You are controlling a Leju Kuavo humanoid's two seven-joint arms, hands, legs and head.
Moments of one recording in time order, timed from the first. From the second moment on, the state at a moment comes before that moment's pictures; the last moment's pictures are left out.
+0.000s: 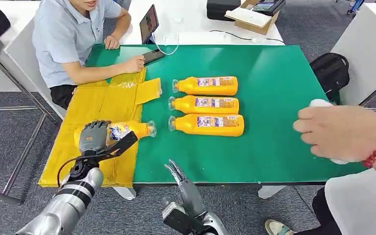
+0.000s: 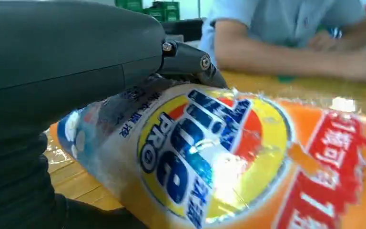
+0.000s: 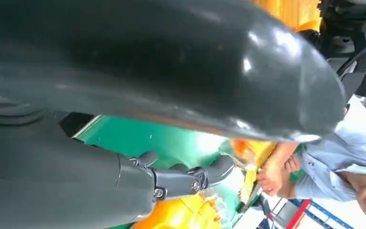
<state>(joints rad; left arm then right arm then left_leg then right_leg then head) -0.55 -0.05 -0.12 -0.61 -1.31 0.44 0.04 -0.04 0.16 0.53 -1.06 0.40 -0.39 -0.56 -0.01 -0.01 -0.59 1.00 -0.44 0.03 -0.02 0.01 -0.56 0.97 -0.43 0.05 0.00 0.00</state>
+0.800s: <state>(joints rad) -0.21 -0.21 -0.04 -1.30 0.25 0.25 -0.52 -0.05 0.16 0.49 -1.01 0.51 -0.63 -0.59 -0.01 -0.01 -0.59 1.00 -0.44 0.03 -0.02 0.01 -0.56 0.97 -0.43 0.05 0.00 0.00</state>
